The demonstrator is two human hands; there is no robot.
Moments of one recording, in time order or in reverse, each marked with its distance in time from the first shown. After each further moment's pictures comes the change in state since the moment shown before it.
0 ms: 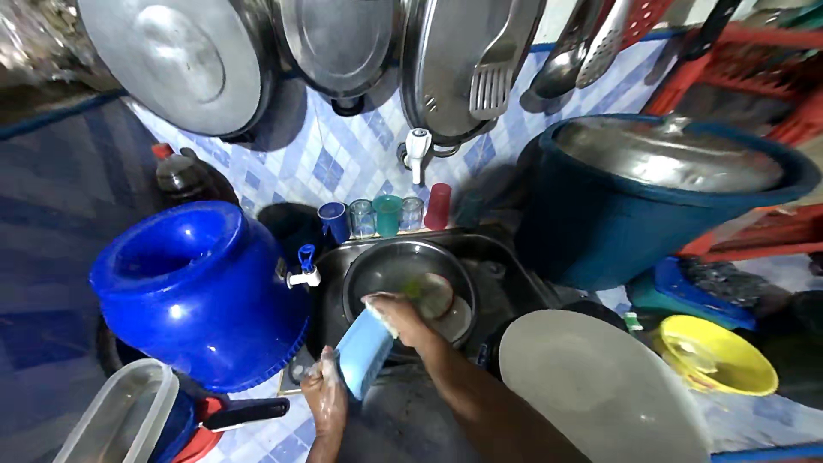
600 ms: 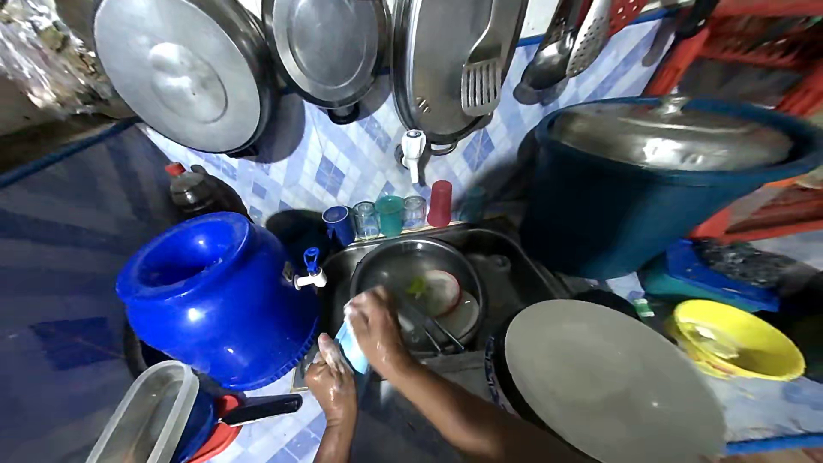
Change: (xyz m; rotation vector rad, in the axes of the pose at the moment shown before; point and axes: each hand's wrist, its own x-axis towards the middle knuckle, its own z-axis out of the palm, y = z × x) left_hand 0.004 0.027 -0.001 0.325 0.067 0.273; right_hand -0.064 -0.037 0.055 -0.382 0.169 -0.441
